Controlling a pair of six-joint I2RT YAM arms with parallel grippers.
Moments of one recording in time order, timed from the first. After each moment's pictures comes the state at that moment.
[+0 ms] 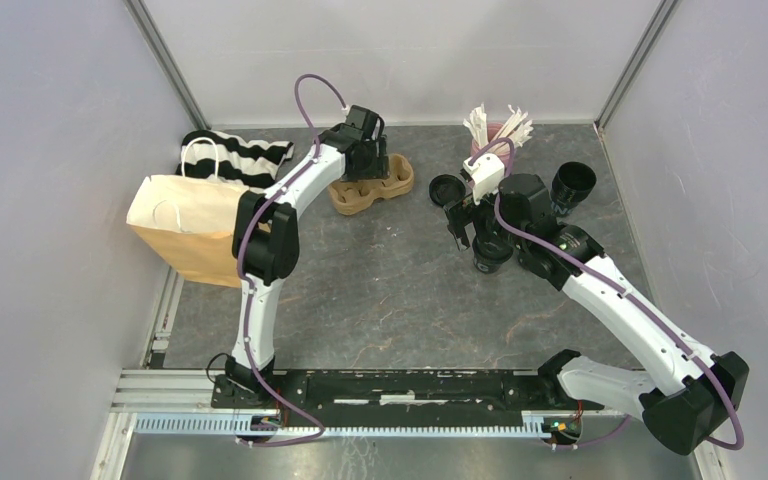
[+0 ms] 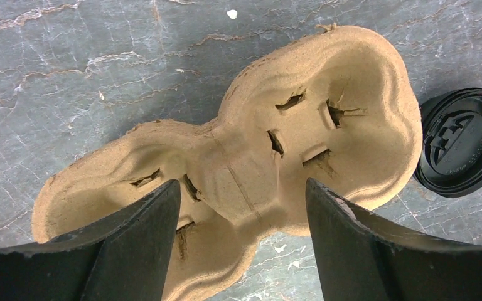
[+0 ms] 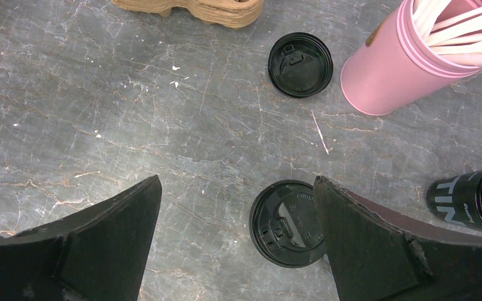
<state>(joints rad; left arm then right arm) -0.44 2.22 1.96 -0.66 -0.12 -0.41 0.58 1.09 1.05 -0.46 0.06 -0.07</state>
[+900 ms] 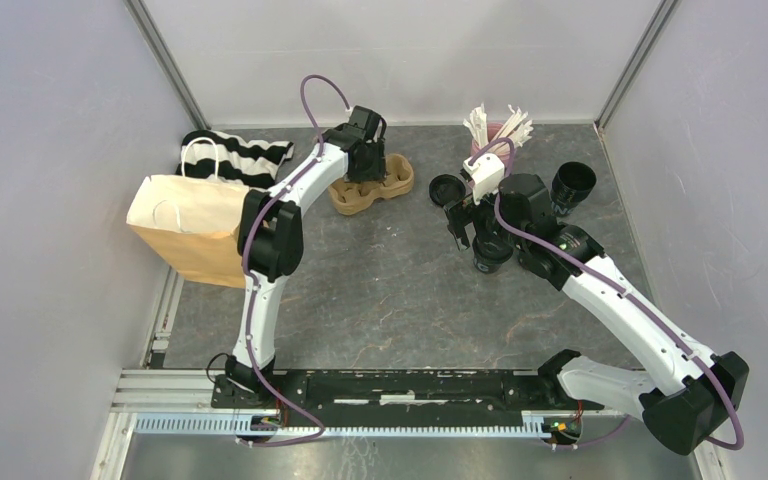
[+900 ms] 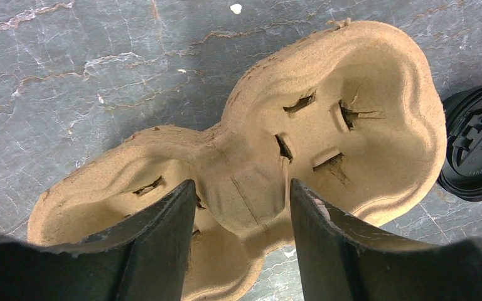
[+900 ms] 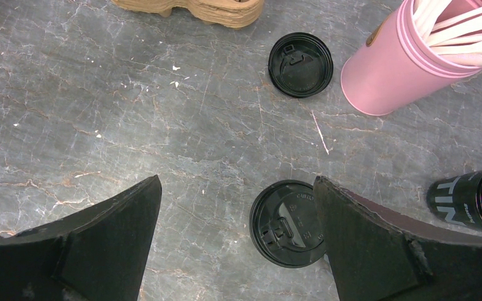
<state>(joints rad) -0.44 2.27 2.02 -0.71 -0.13 -0.38 0.58 1.09 1.05 -0.46 0.06 -0.07</state>
